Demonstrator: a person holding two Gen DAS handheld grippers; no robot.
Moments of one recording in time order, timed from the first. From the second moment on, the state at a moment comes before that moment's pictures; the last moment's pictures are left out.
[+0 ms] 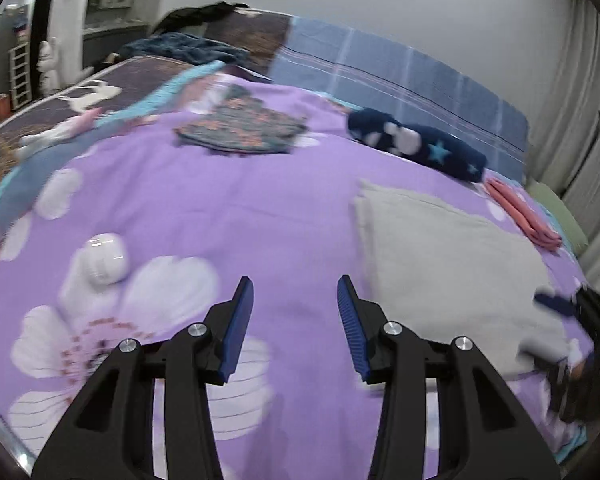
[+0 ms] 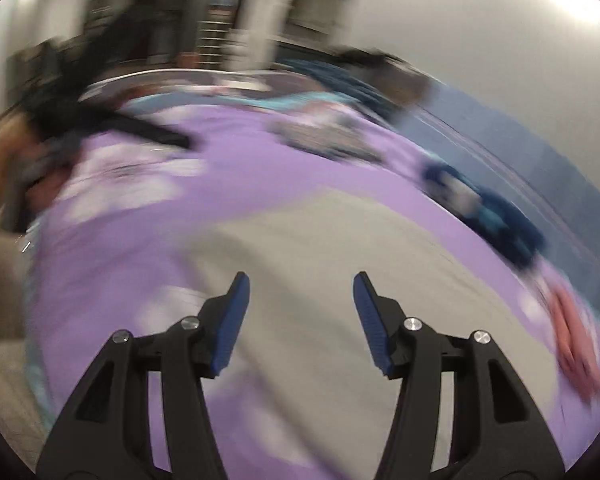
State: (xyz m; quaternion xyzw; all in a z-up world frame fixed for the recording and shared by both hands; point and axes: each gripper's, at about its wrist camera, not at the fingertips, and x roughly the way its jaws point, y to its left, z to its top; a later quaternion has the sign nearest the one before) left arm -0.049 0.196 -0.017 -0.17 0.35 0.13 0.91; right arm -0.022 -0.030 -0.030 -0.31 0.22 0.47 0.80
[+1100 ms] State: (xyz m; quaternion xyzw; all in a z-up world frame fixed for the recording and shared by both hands) left arm 0.078 0.221 -0.085 -0.29 0.42 -0.13 0.85; right arm -0.049 0.065 -0.066 -0.39 0.17 0.38 0.82
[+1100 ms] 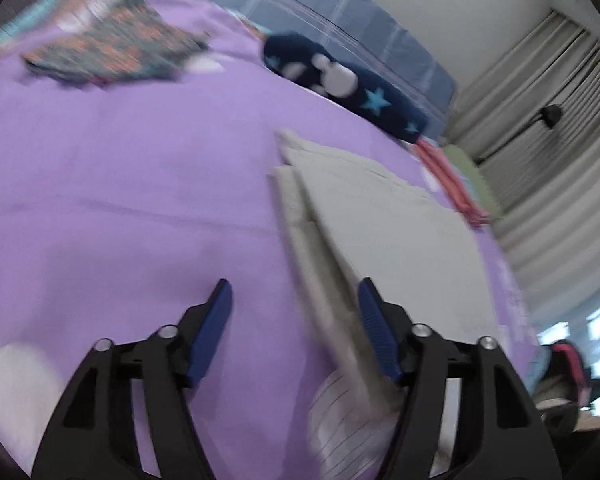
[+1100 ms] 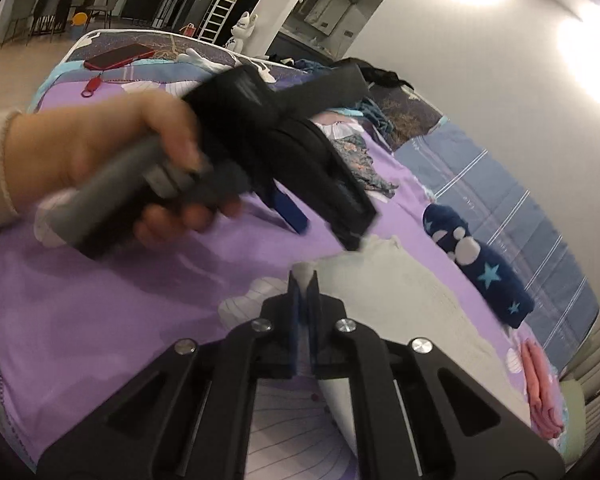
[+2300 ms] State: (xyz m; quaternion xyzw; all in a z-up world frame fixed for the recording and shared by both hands) left arm 0.107 0.210 -0.090 -0.30 0.42 -0.14 0.85; right arm -0.070 0.054 -0.112 -0.49 0.18 0.34 0.78
